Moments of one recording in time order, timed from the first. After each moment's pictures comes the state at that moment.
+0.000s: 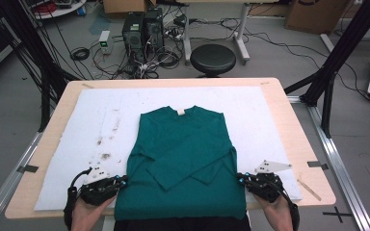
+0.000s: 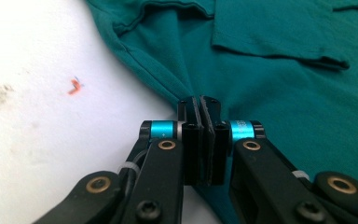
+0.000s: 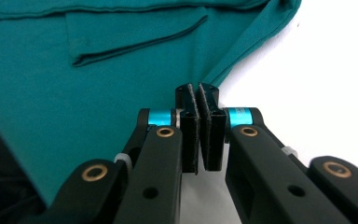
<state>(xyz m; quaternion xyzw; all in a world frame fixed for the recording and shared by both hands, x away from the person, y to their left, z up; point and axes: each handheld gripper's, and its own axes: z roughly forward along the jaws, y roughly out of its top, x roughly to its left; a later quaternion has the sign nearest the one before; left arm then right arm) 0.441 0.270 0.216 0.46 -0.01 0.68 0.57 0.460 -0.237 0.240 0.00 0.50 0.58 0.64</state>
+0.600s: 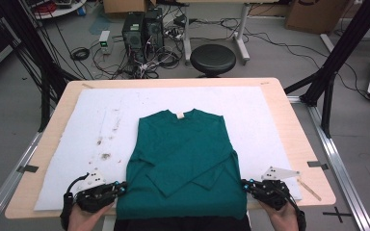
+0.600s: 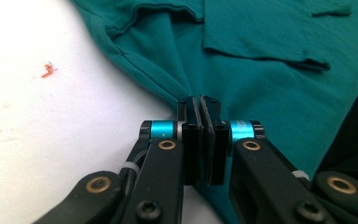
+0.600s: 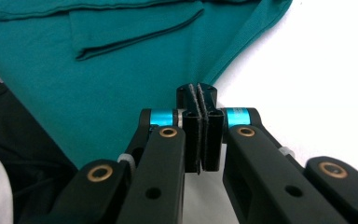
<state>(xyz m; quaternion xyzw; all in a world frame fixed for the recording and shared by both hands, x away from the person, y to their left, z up) 0.443 0.276 0.204 0.48 -0.04 0.66 0.58 0.461 -0.251 0.222 -0.01 0.51 0.58 0.63</state>
